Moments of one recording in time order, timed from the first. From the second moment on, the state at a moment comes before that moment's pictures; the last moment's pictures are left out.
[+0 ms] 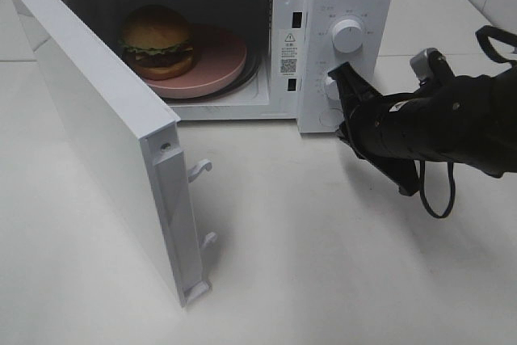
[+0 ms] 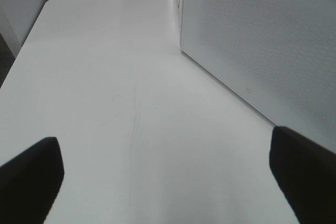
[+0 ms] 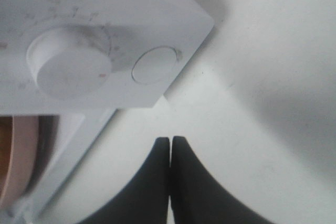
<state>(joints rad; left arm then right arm) 0.00 0.00 -0.50 -0.06 1.04 0.03 0.50 1.76 -0.69 0.71 -0.42 0.68</state>
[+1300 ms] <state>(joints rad) 0.00 0.00 -0.50 -0.06 1.04 0.03 0.50 1.60 -0.94 0.06 0.67 -0.66</state>
